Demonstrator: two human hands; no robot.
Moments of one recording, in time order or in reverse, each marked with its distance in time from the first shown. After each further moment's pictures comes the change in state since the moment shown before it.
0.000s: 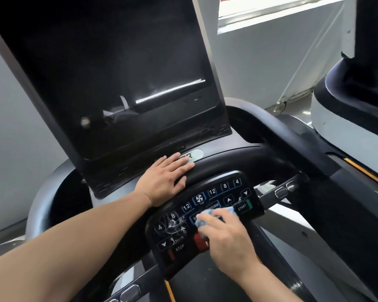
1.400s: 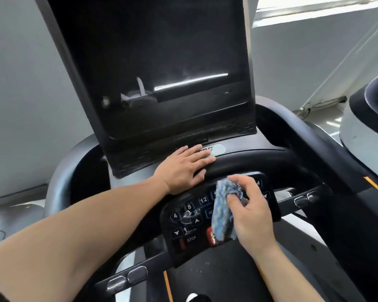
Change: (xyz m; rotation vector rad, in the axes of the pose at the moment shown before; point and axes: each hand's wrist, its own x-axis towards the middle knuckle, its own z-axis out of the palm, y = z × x) left_hand 0.000 -0.003 0.002 0.019 -0.006 0.008; right_hand 0.067 -0.014 -0.046 0.768 0.069 0.704
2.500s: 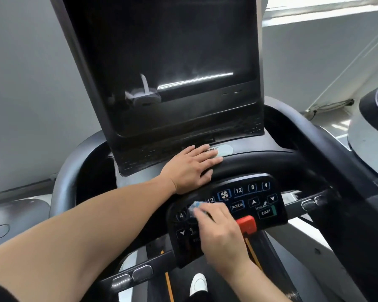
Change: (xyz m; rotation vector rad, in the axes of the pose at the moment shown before) left_hand -0.001 0.000 0.000 0.007 0.020 0.019; right_hand -0.031 0.042 0.061 -0.581 -0.064 -0.734
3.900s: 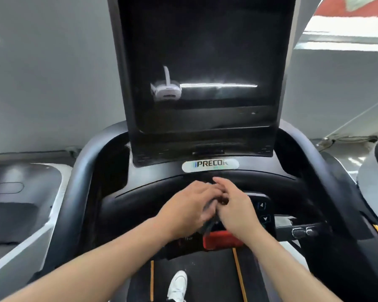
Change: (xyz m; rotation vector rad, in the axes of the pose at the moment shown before) left_hand -0.072 0.107 -0.074 -0.478 0.195 -0.302; right_hand 0.089 0.037 -0.065 0.442 -0.488 0.527
